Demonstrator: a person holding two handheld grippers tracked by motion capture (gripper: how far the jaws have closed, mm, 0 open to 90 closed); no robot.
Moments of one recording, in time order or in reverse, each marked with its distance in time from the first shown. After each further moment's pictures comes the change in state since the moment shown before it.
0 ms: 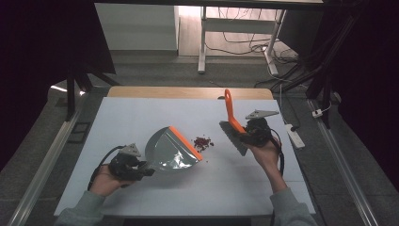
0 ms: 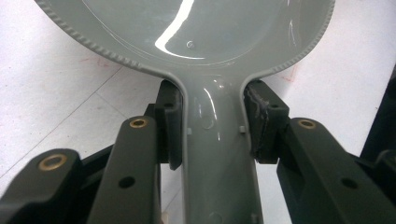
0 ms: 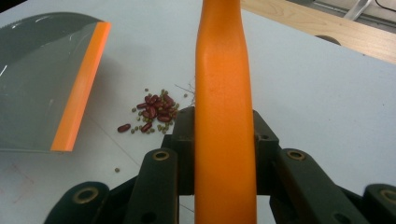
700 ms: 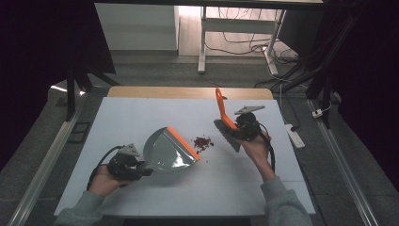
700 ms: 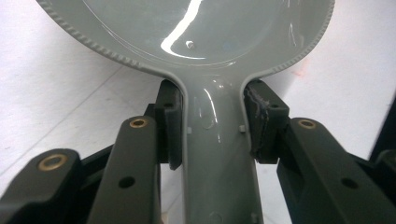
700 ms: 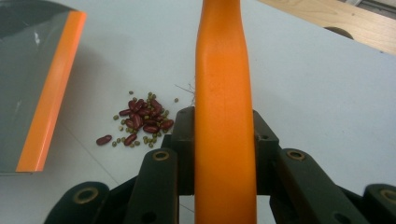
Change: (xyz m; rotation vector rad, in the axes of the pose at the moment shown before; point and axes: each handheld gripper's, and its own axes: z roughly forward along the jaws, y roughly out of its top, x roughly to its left) left arm 0.004 -0.004 -0.001 0.023 0.030 0.000; right arm -0.001 0.014 0.040 0.075 -0.025 -0.016
